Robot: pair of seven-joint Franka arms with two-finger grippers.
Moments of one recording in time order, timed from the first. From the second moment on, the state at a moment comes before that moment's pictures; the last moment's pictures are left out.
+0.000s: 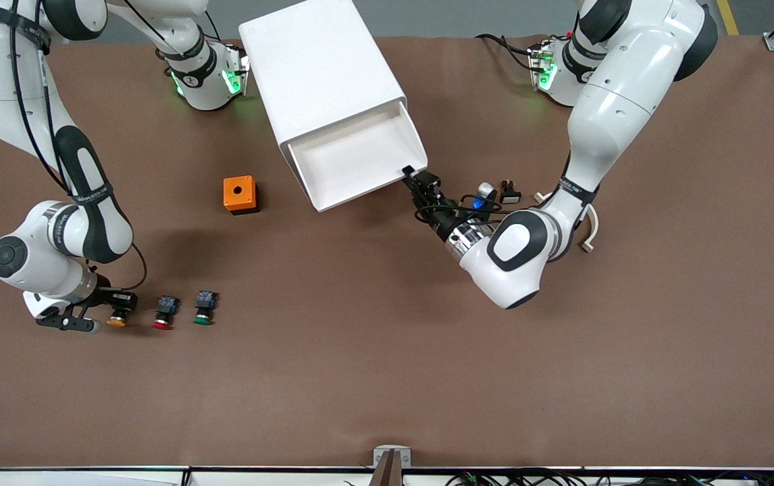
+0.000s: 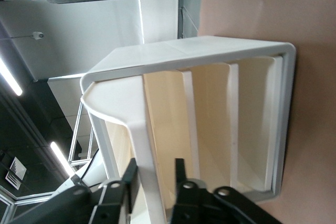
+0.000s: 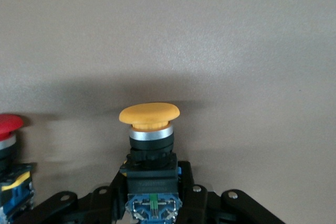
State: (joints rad) left arm -0.25 0.87 -0.29 -1.38 -0.96 1.40 -2.30; right arm -0.10 0.65 -0.10 -1.84 0.06 2.51 -0.09
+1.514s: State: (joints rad) left arm -0.32 0.54 -0.23 -1.28 -0.18 1.67 -1.19; right arm 0.74 0.10 -0.07 -1.83 0.17 1.93 1.39
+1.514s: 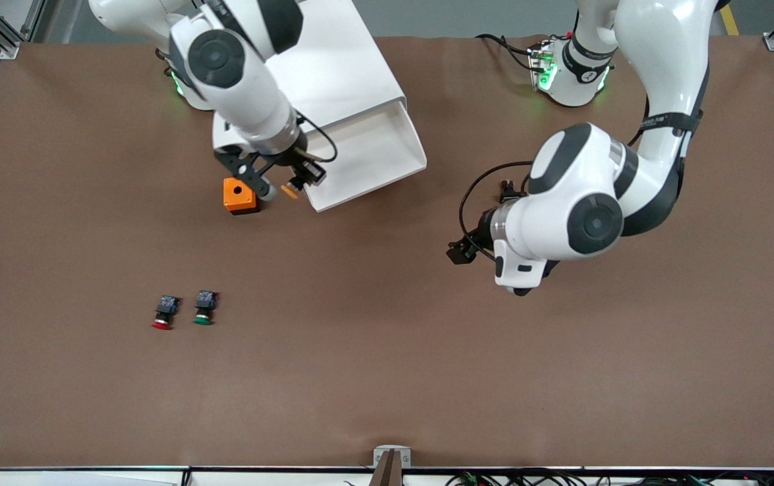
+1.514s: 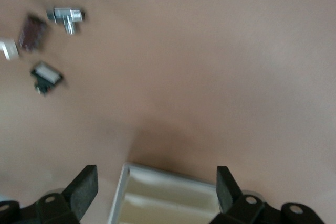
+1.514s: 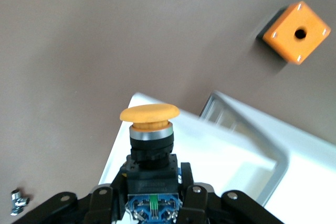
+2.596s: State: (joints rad) left arm -0.39 0.53 -0.23 -1.30 -0.04 1.74 -1.13; right arm 0.94 0.22 -0.09 -1.83 0.13 2.08 1.79
